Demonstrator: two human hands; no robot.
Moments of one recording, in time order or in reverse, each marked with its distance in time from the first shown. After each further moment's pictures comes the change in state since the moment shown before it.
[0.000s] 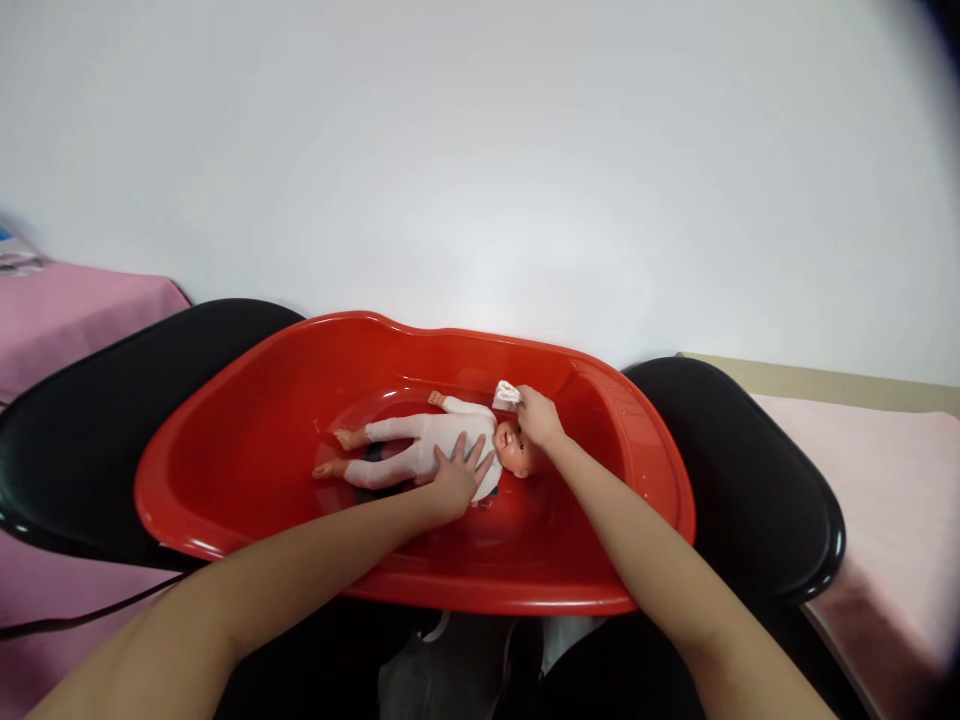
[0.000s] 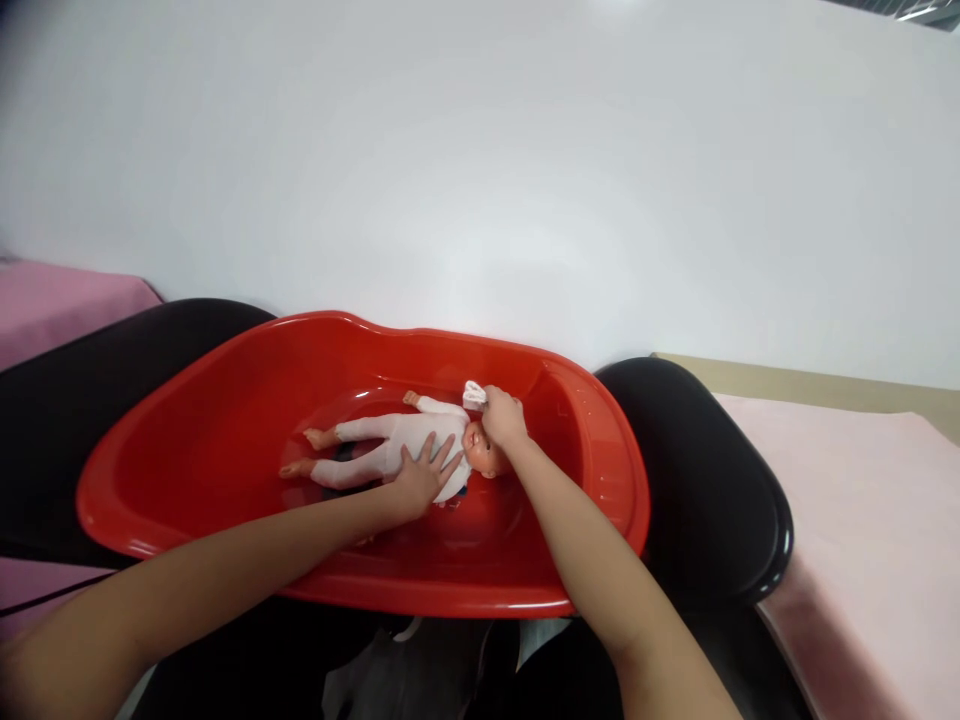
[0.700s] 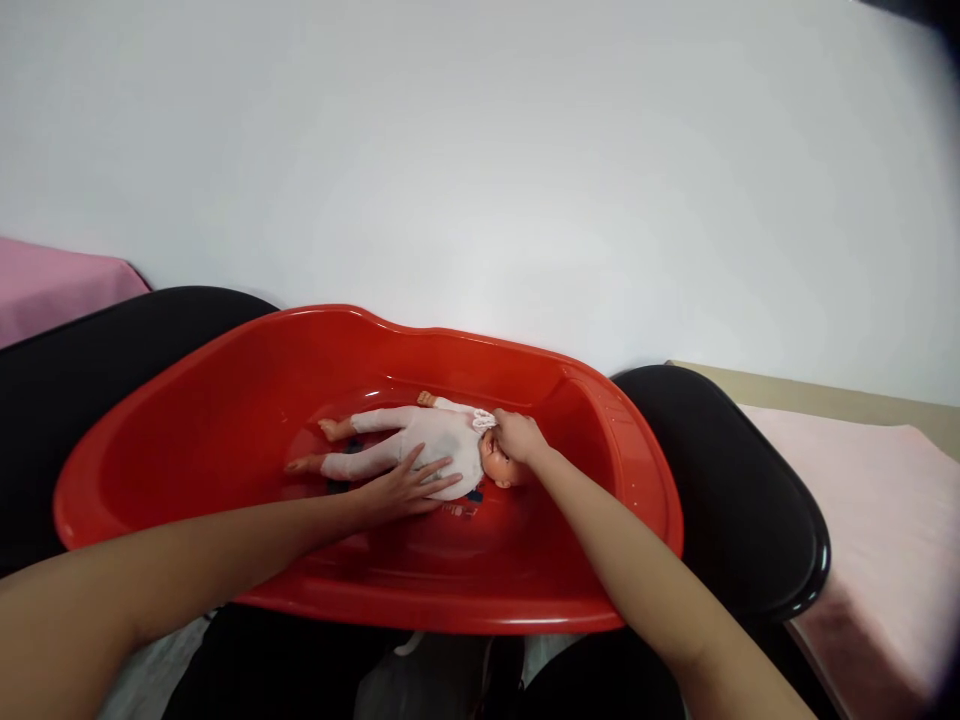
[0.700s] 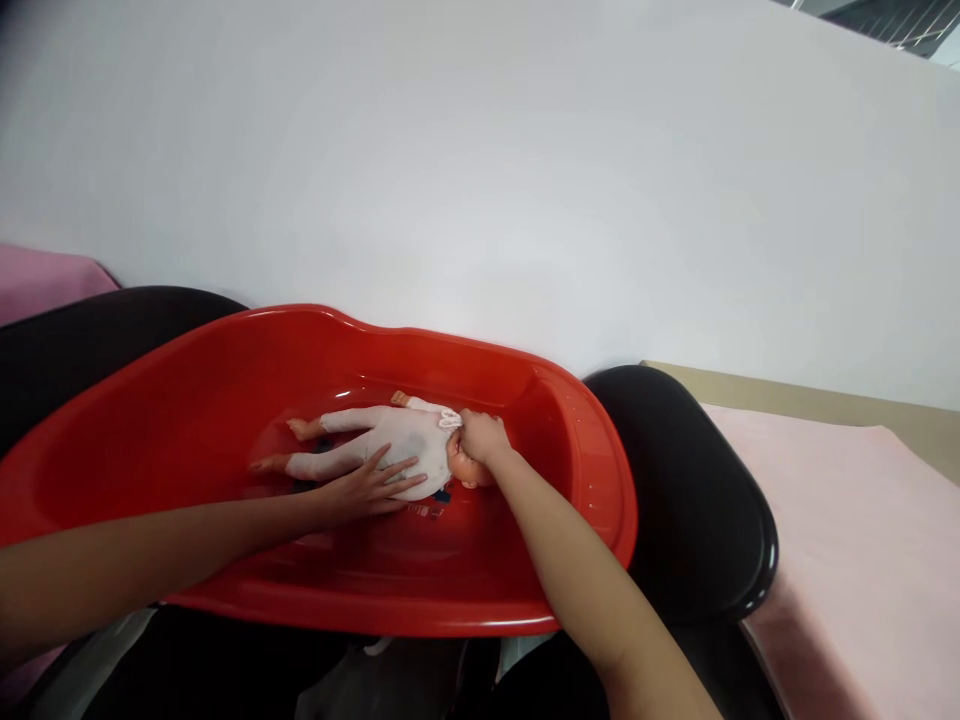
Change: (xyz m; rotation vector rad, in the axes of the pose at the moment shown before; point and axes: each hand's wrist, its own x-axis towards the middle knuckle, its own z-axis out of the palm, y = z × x) left_hand -0.049 -0.085 -0.016 -0.002 -0.013 0.426; right_hand -0.011 -0.002 0.007 -0.172 -0.260 -0.075
